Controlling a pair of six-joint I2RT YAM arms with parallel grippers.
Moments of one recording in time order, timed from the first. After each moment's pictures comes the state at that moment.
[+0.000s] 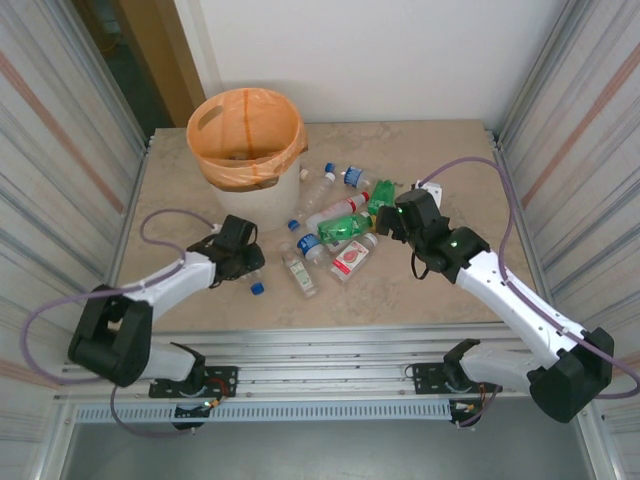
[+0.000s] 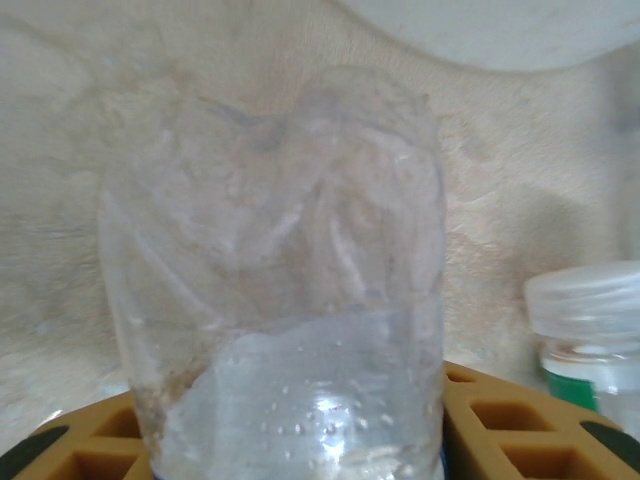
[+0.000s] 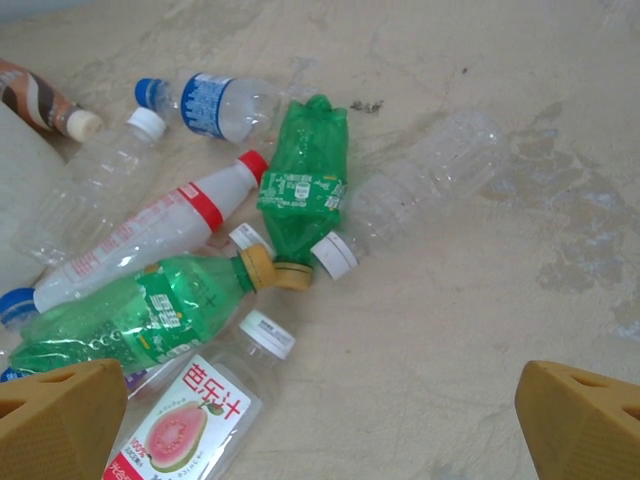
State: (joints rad) left arm -0.43 1.34 0.72 -0.42 -0.14 -0.73; right arm 0.59 1.12 1.01 -0.65 0.45 0.60
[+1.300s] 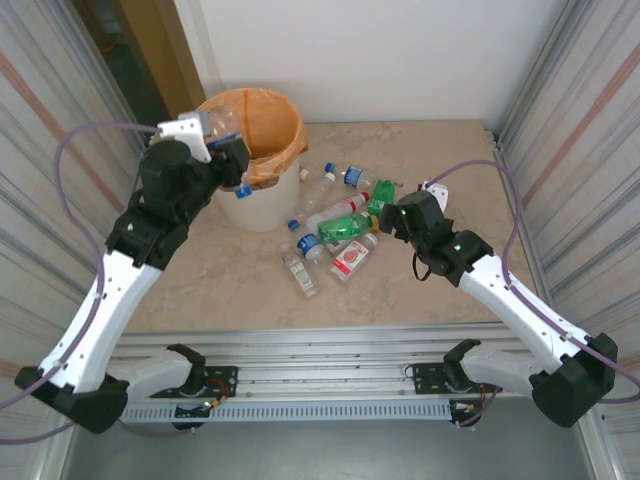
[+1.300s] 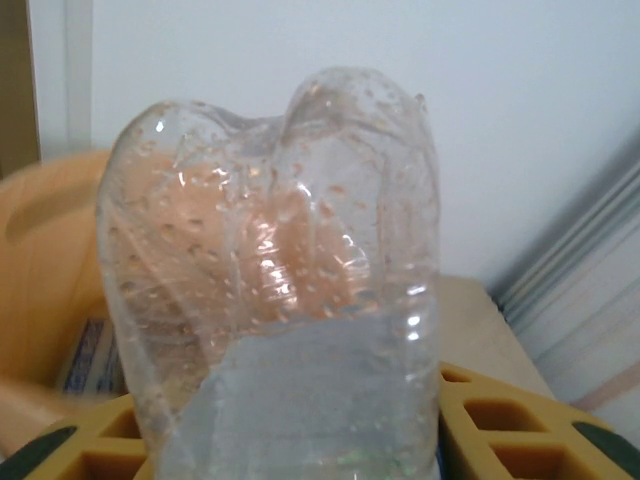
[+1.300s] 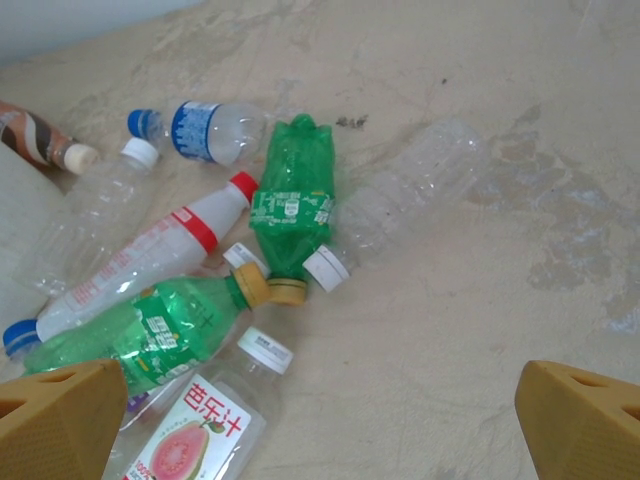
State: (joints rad) left arm -0.45 1.15 1.46 -0.47 -0.16 -0.39; right arm 0.59 1.10 0.99 -0.63 0.48 0.66
